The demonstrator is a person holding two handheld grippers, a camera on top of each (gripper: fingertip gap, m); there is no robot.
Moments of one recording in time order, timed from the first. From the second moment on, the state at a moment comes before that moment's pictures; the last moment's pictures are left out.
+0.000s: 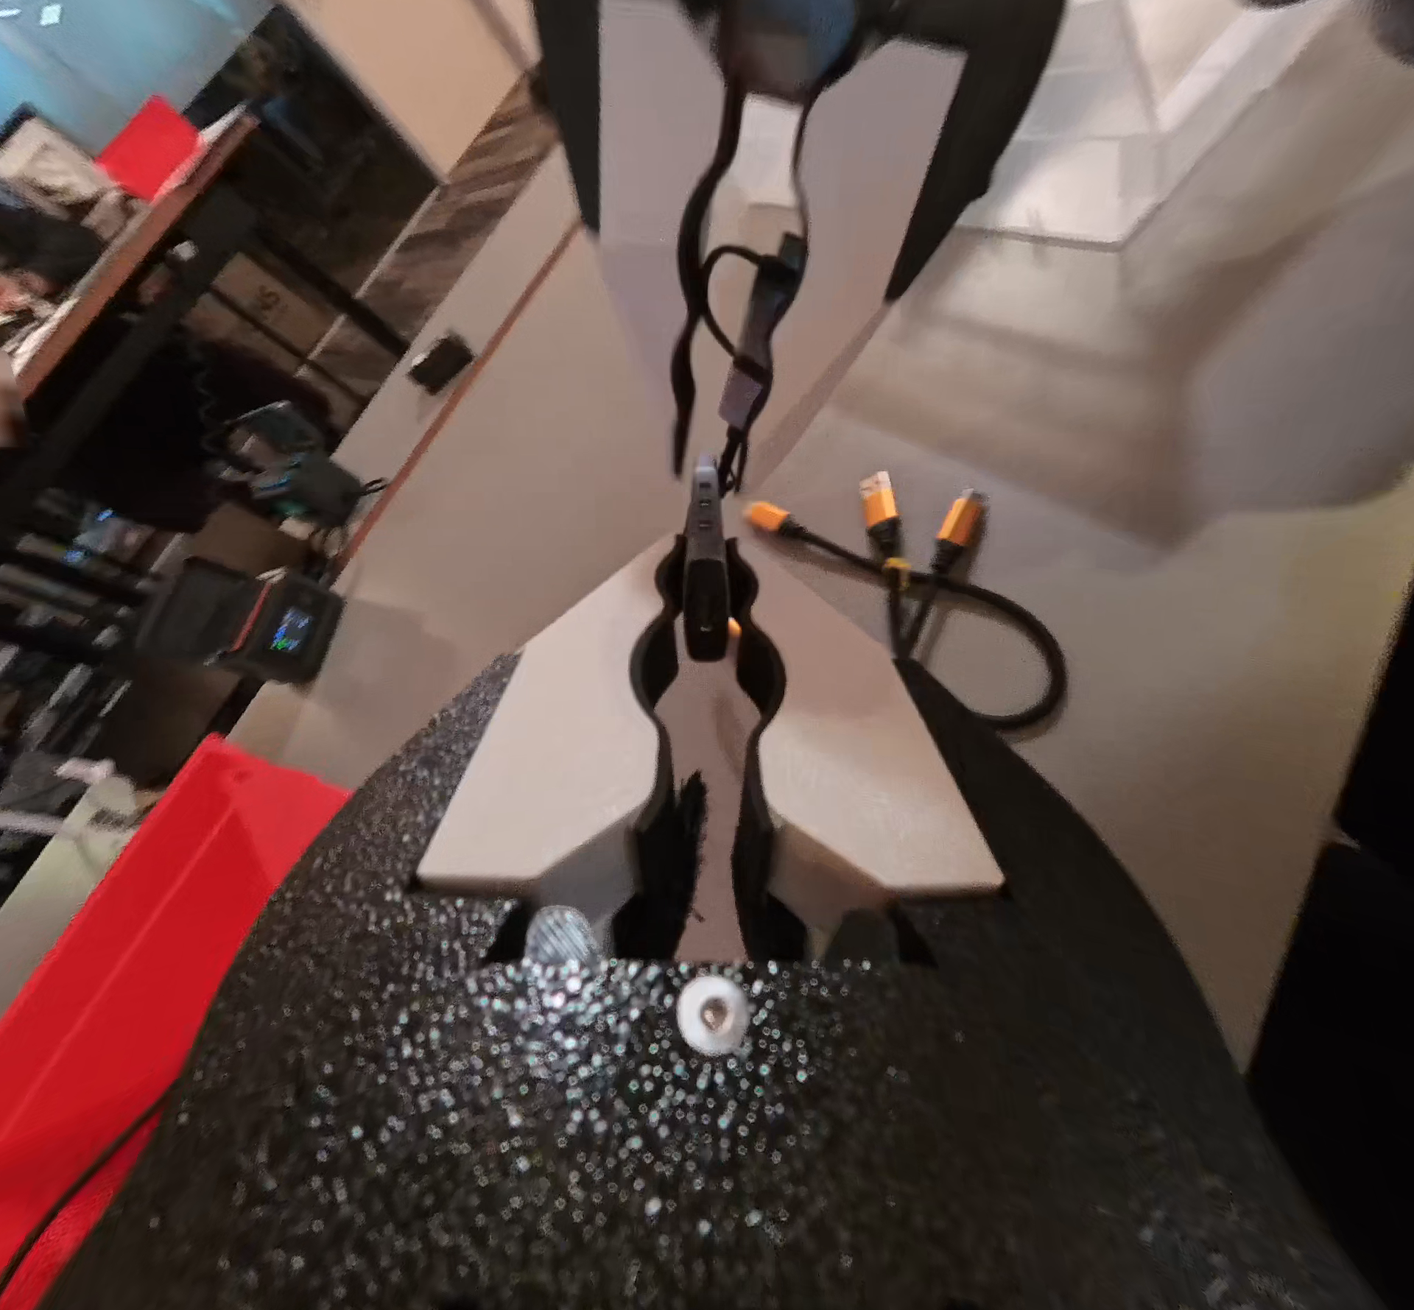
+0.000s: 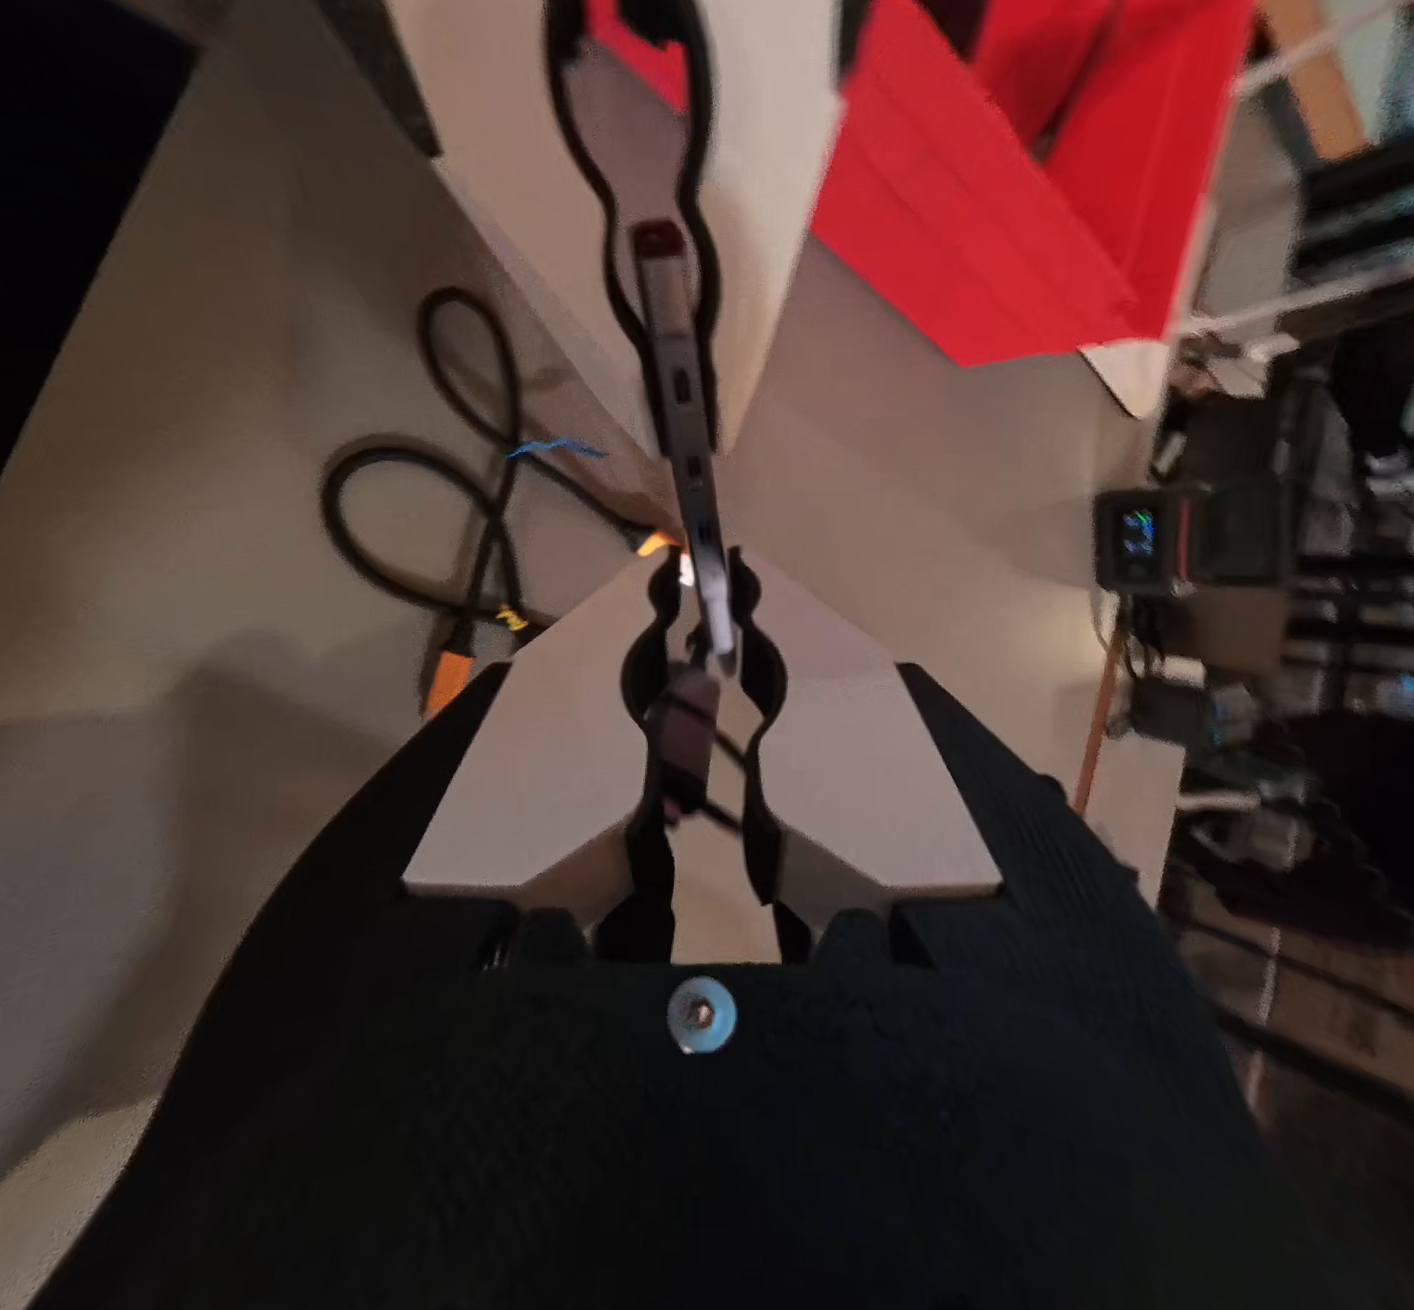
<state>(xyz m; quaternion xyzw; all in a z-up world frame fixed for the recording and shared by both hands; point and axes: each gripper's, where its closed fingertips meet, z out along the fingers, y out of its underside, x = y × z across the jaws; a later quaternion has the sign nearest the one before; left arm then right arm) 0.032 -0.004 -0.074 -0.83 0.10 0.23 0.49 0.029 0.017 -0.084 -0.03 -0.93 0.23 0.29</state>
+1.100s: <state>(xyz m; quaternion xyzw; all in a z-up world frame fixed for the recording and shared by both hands) -0.020 -0.050 -0.063 -0.76 -0.08 0.32 0.55 0.016 0.068 -0.188 -0.60 -0.72 0.25 0.23</state>
